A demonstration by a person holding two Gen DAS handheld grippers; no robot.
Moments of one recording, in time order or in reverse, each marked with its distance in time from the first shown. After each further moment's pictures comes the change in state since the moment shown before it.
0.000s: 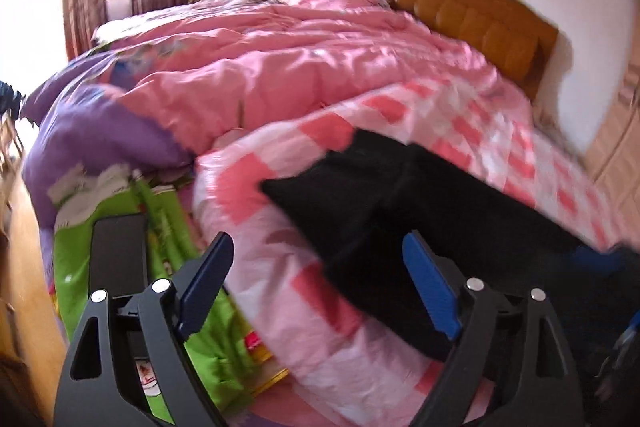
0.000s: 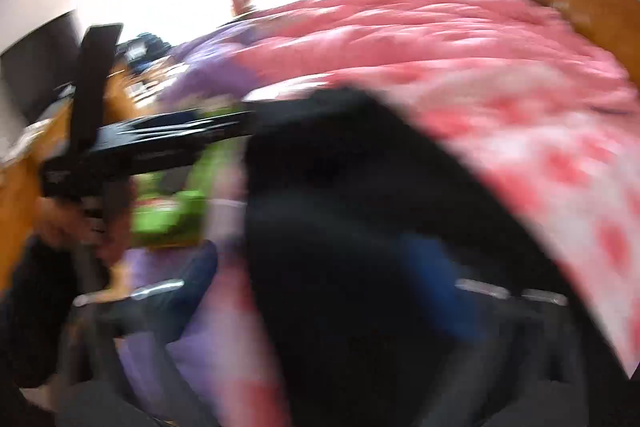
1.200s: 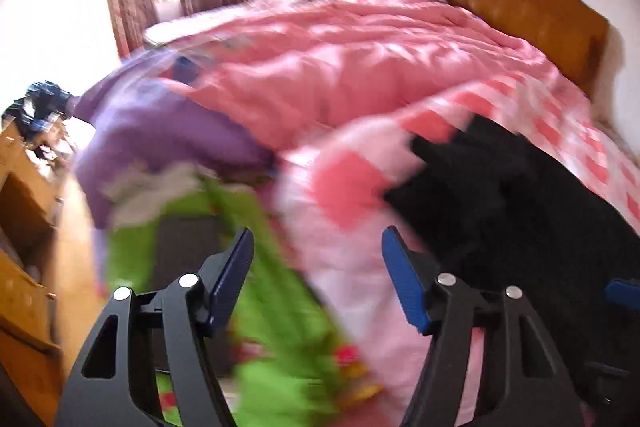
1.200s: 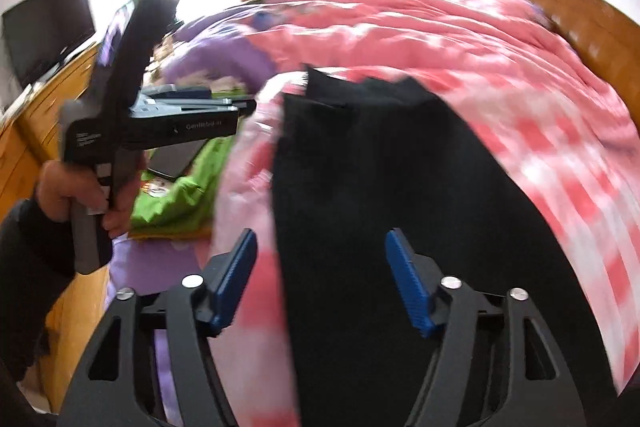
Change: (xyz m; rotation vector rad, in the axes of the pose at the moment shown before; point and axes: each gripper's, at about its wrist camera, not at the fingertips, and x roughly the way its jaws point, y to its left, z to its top) left arm 0.003 0.060 -0.001 -0.048 -0.023 0.245; right arm 0.062 0.108 0.031 -0.214 0.030 0.087
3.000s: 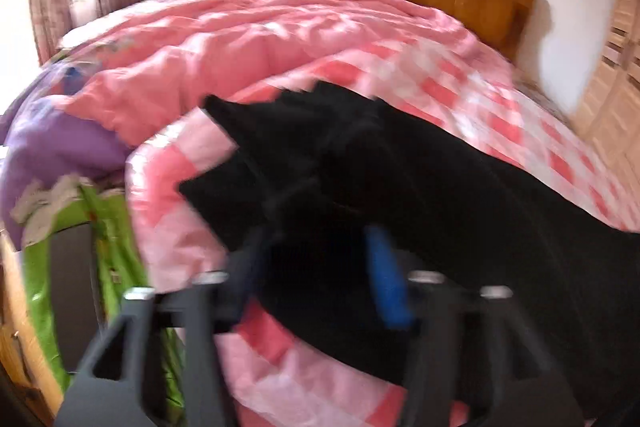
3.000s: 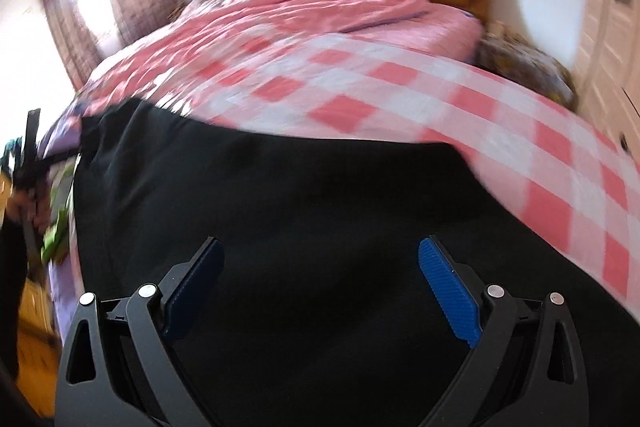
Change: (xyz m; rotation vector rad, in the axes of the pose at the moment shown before) left arm 0.008 -0.102 0.000 0.116 0.074 -0.258; right arm -0.214 -0.171 -0.234 0.567 -0.020 -0.416
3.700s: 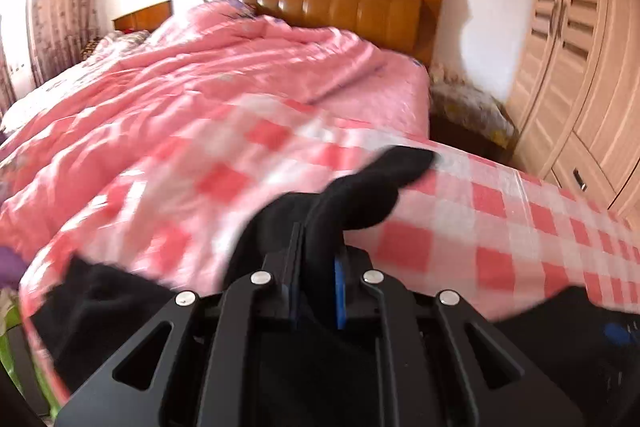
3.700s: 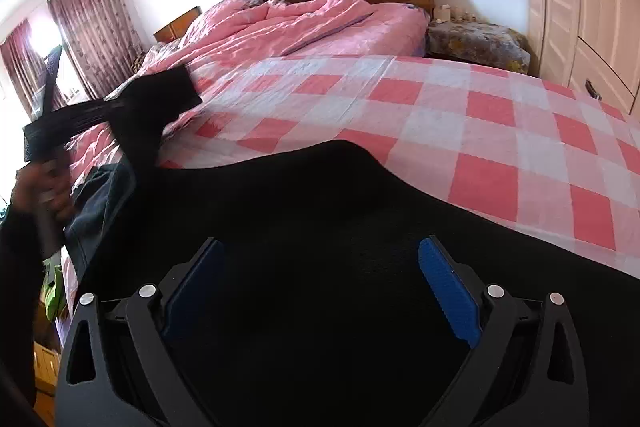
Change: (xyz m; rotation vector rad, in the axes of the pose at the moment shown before) left arm -0.022 -0.211 0.067 0.200 -0.110 -0.206; right arm -0.022 -0.078 -0.020 0.251 -0.089 -0.041
